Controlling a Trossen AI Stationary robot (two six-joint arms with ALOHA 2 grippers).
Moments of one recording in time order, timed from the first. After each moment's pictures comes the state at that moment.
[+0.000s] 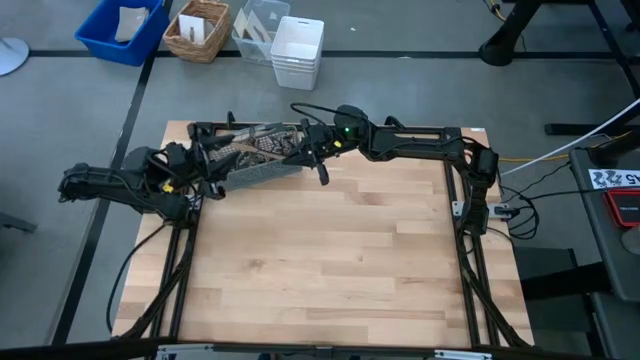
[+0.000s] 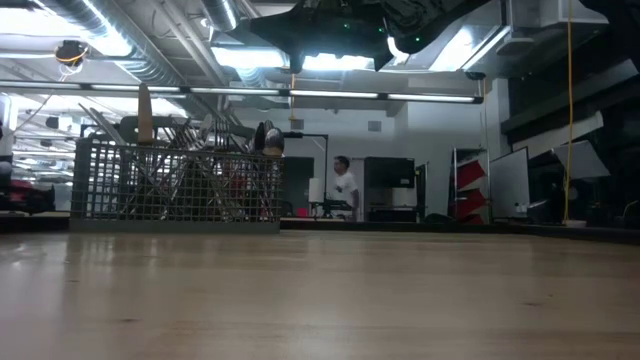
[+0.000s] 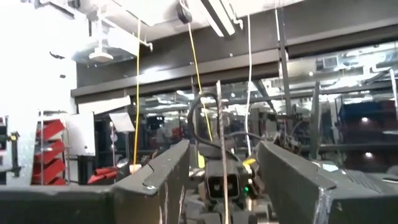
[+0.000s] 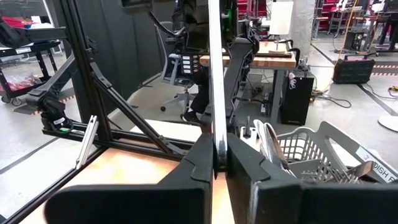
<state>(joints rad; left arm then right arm) -0.09 0.55 0.58 0.43 -0.43 0.28 -0.32 1.90 1.50 0.36 -0.68 -0.01</state>
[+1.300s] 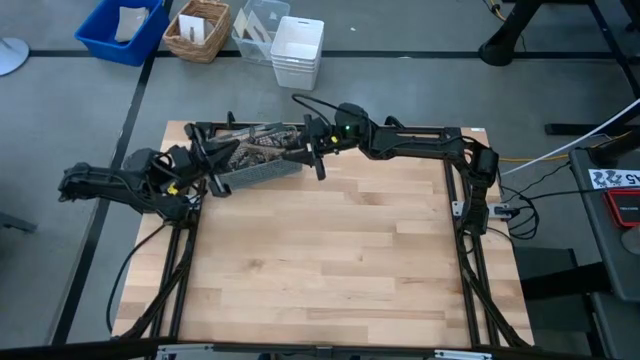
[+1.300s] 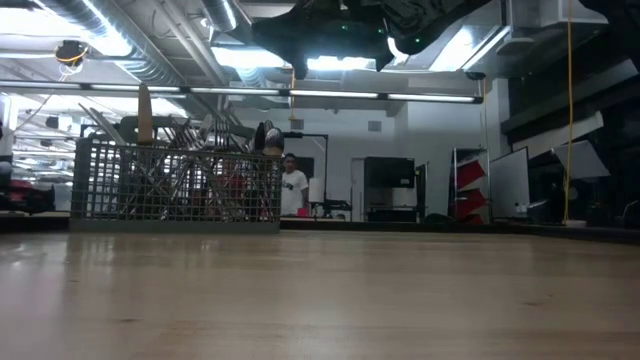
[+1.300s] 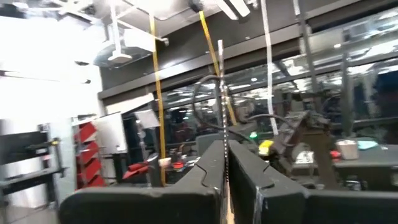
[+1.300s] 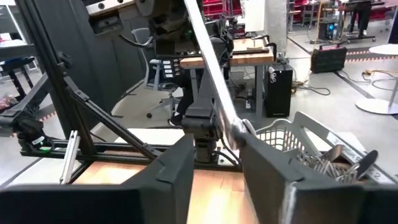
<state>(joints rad) -0.09 0.55 0.58 0.43 -0.53 0.42 -0.32 1.90 1.50 0.36 -0.60 0.08</state>
